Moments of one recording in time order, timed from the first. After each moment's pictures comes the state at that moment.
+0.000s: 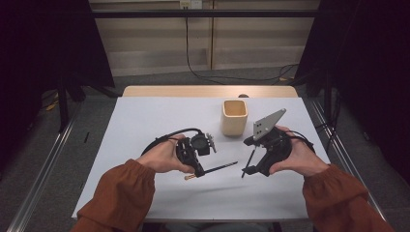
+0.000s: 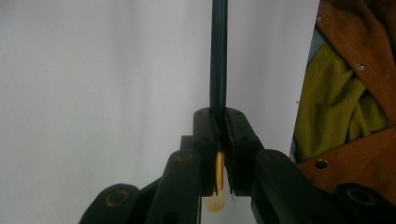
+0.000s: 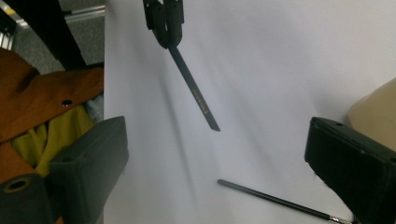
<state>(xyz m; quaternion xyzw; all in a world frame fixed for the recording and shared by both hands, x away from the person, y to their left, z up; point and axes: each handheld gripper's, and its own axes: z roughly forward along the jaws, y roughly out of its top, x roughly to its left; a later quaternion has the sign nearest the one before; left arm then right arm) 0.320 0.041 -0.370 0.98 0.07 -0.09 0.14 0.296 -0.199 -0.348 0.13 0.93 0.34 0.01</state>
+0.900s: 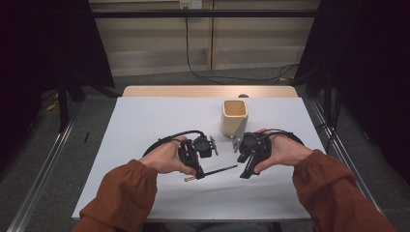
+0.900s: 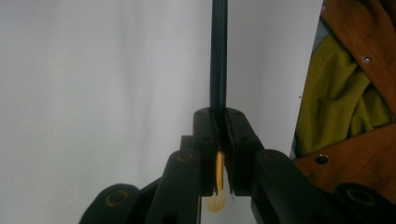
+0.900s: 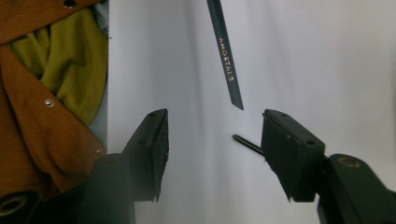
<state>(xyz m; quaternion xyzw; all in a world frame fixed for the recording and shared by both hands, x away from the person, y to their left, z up) 0.319 0.035 -0.377 0.99 0.06 -0.09 0.12 0.313 -0.159 -0.369 0.05 0.98 0.16 -0.06</state>
